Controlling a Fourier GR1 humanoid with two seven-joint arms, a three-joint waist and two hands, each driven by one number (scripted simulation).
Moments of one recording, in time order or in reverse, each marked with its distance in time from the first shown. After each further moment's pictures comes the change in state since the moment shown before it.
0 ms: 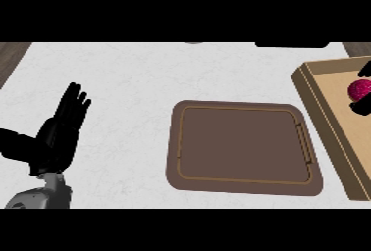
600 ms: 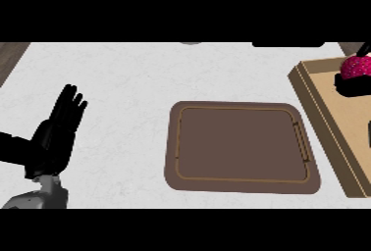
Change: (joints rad) left arm 0.016 0.005 0.007 -0.022 0.002 0.009 0.015; right arm 0.010 0.148 0.019 -0.479 -0.037 -0.064 0.169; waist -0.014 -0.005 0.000
